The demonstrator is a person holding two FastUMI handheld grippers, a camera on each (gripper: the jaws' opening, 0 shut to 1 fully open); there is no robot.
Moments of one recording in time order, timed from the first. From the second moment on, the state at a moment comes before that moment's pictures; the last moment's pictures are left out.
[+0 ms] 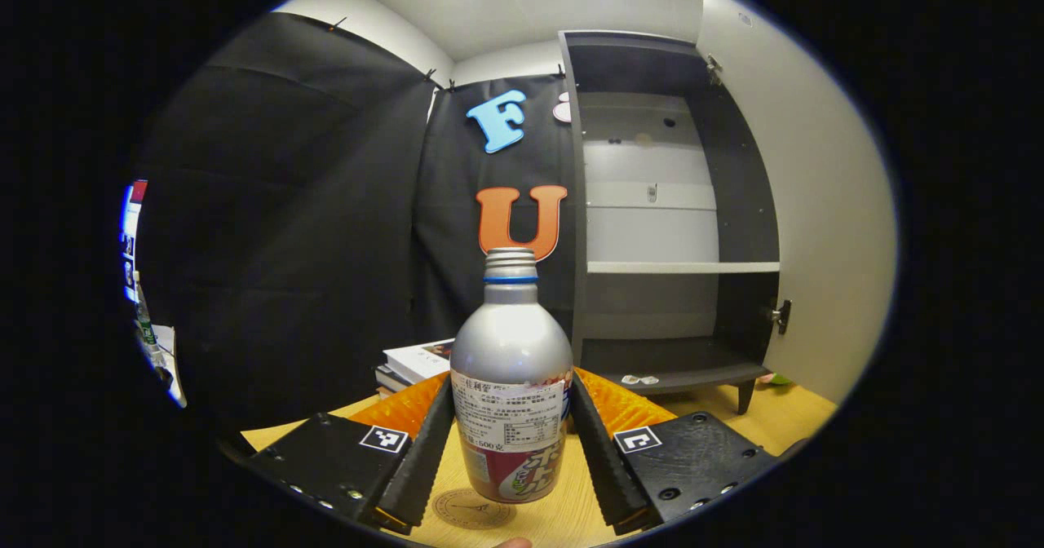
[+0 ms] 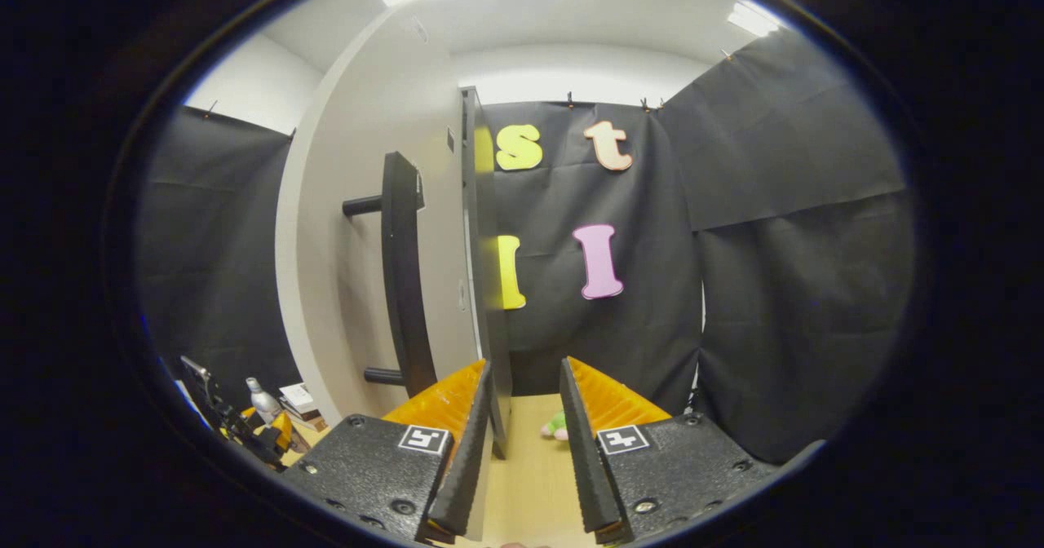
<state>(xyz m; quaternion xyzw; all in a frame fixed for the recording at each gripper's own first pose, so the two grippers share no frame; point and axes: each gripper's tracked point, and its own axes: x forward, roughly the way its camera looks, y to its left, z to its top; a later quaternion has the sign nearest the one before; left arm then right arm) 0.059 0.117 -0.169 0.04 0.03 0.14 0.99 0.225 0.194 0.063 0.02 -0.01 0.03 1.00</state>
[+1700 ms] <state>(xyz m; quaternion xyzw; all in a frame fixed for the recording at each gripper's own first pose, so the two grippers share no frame) 0.044 0.157 -0.263 0.04 0.10 0.18 0.98 0.223 0.188 0.059 0.02 0.01 0.00 1.00</state>
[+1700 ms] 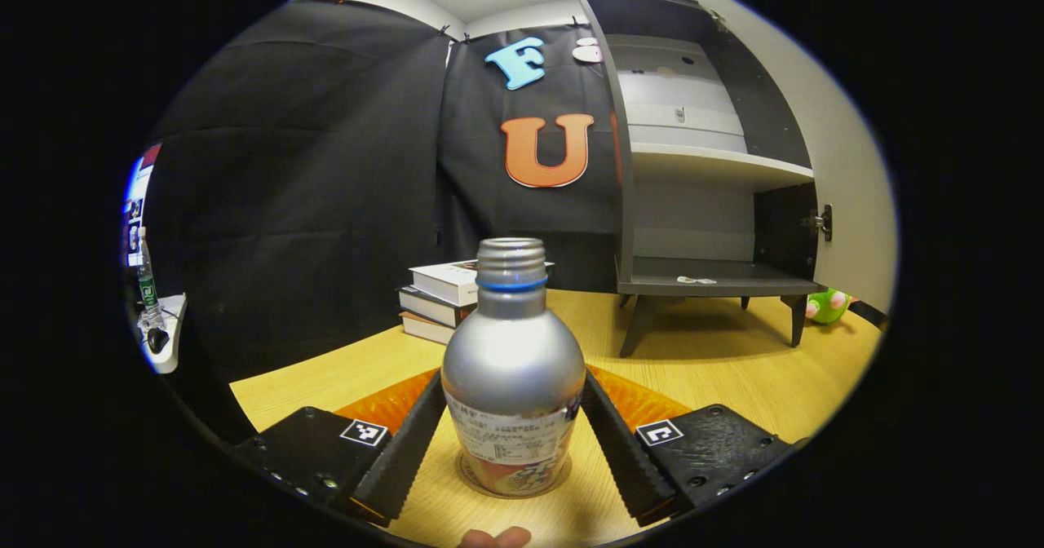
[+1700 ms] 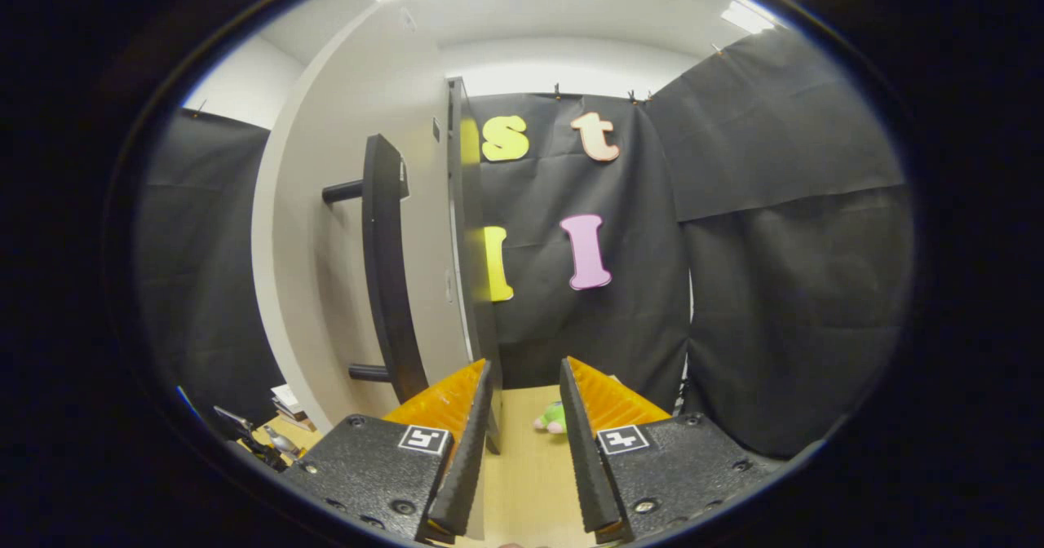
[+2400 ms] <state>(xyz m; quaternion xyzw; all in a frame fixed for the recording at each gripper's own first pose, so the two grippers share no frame) 0.018 0.057 -0.021 0.05 -0.01 0.06 1.00 0.227 0.178 0.066 -0.02 -0.01 -0.01 1.00</state>
